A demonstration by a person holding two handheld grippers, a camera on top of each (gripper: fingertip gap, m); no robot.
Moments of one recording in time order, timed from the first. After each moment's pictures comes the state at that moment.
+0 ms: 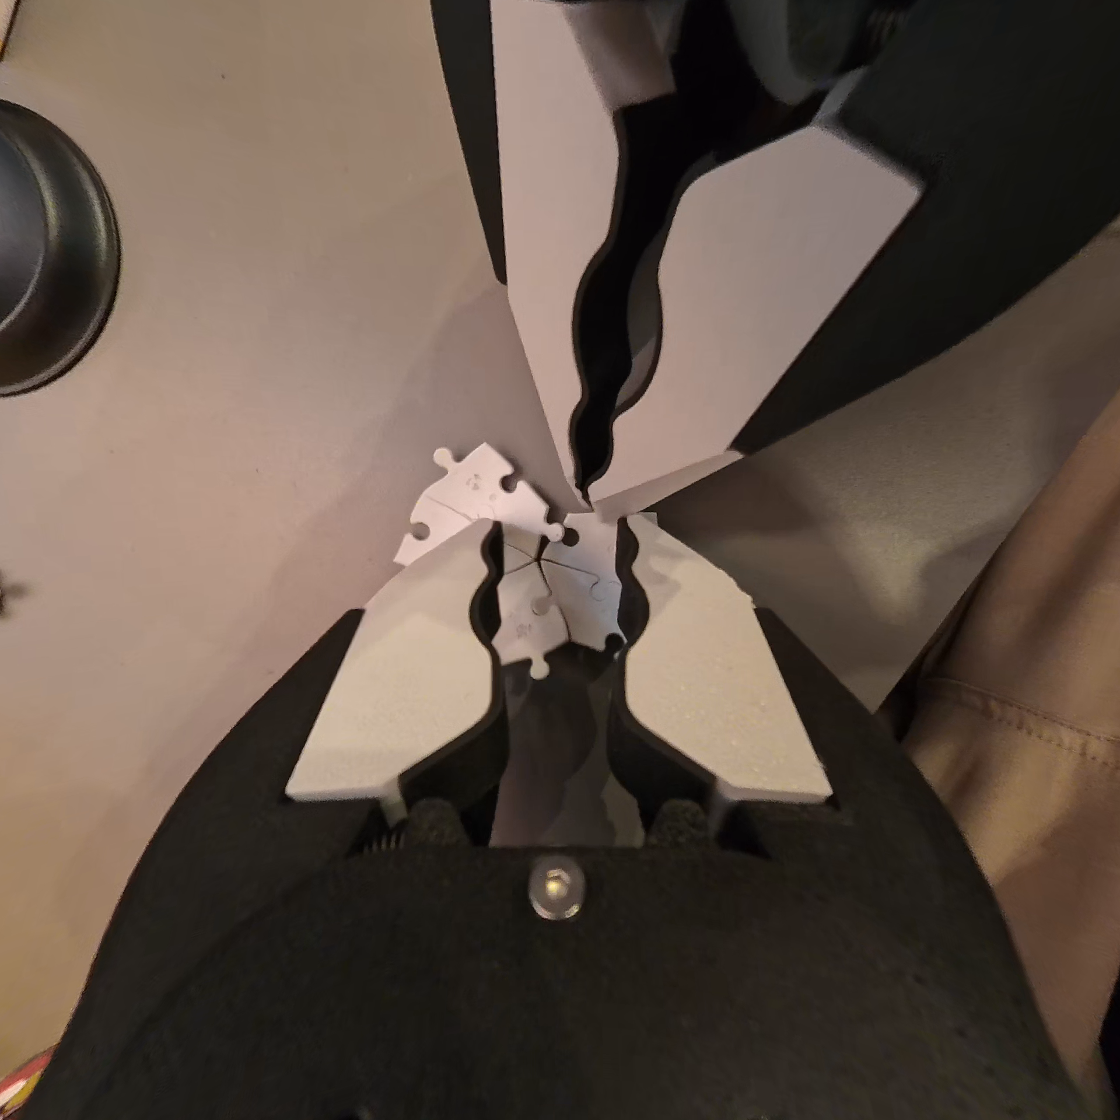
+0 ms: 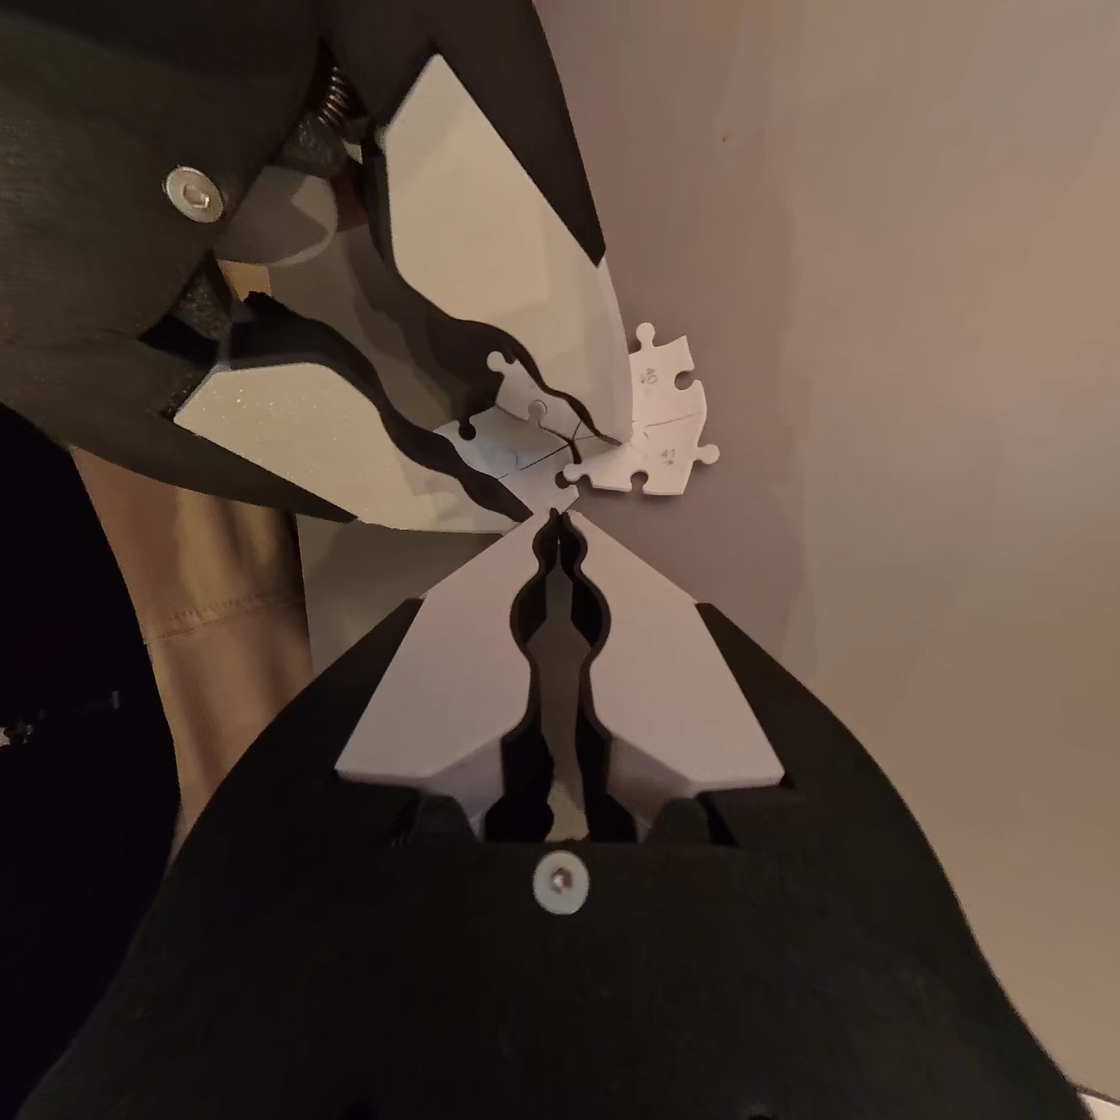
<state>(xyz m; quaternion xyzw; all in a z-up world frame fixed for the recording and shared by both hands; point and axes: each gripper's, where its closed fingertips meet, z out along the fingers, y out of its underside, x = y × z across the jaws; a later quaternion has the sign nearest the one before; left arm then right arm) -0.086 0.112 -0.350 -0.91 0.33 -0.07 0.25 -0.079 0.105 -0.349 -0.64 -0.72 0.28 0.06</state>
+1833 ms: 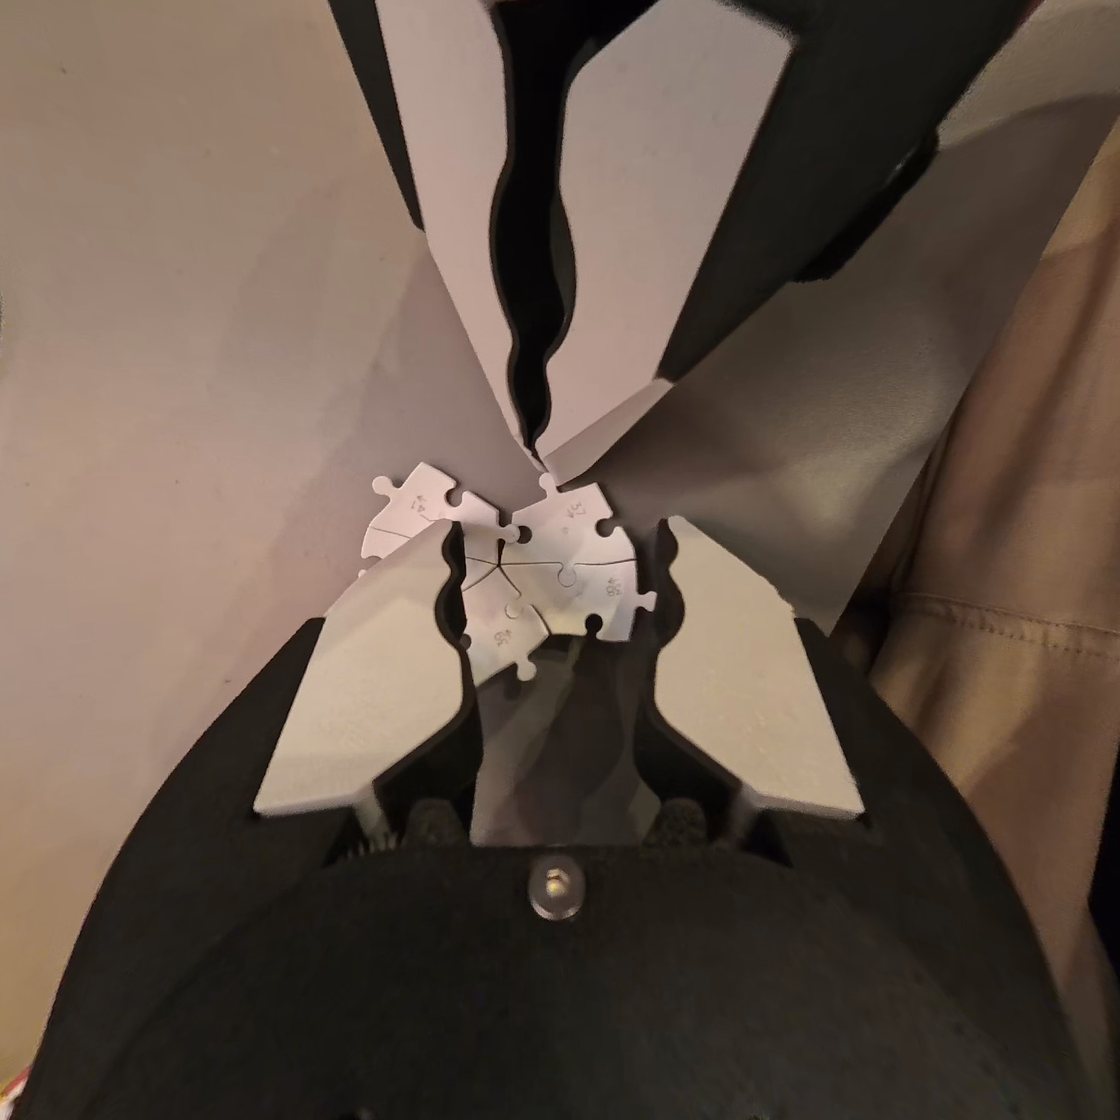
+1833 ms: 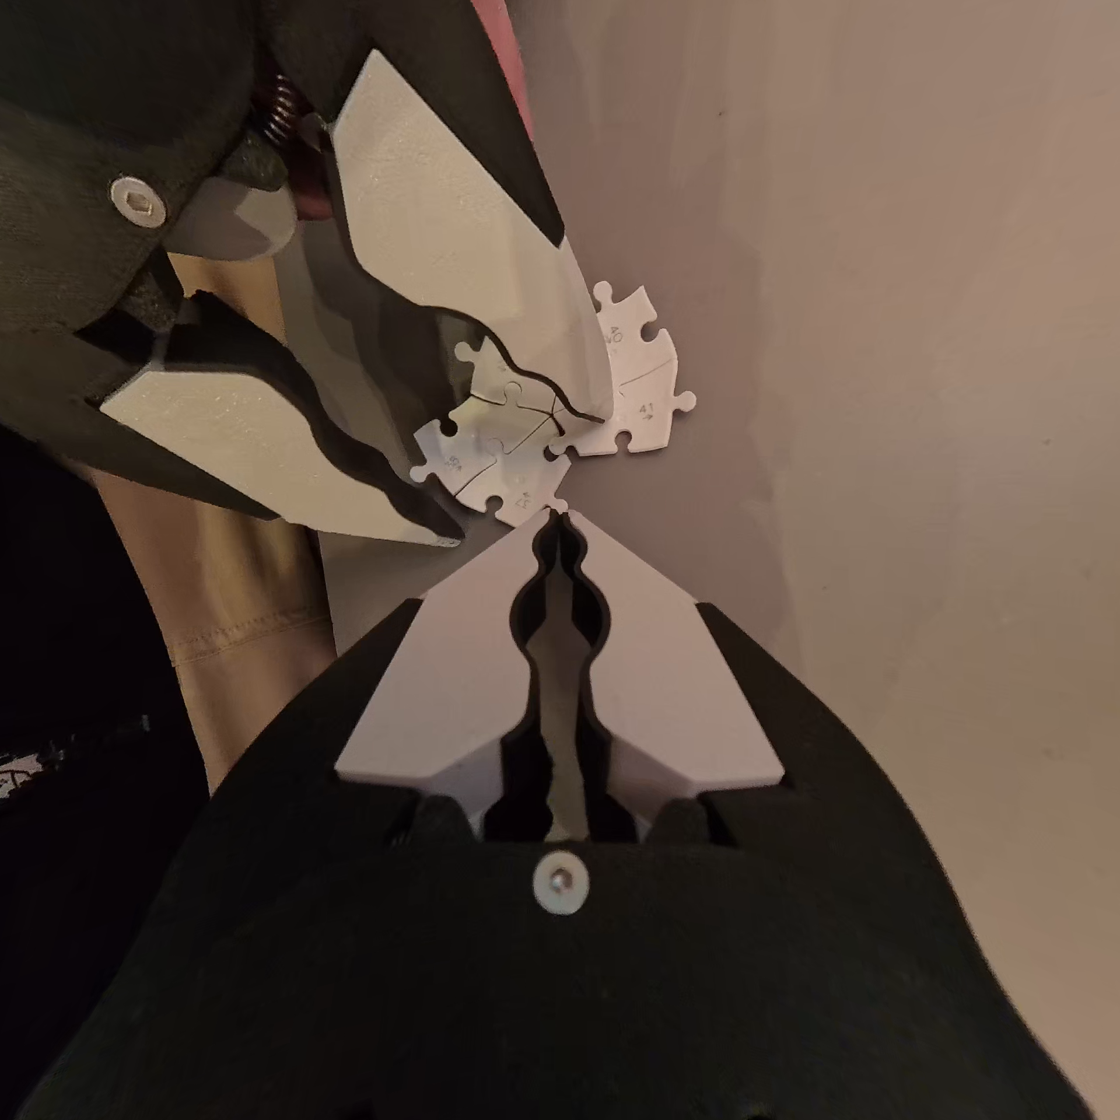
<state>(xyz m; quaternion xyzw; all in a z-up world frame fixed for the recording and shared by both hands) -0.080 0.089 -0.352 -0.88 0.40 -0.08 0.23 -0.074 0.098 -0.350 -0.66 -0.69 0.29 0.08</state>
